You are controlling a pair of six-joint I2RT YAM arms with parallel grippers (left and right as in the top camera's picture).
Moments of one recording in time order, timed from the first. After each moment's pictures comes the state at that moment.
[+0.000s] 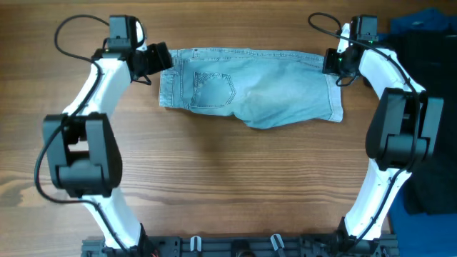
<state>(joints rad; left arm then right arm) -0.01 2.02 1.48 -0.48 0.19 -0.33 -0.10 2.22 1.62 -0.56 -0.12 0.07</state>
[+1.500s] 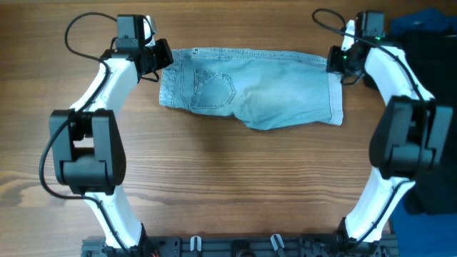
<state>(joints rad) -0.04 2.04 1.48 -0.36 0.25 -0.37 -0.10 2.12 1.62 -0.67 -0.12 0.07</state>
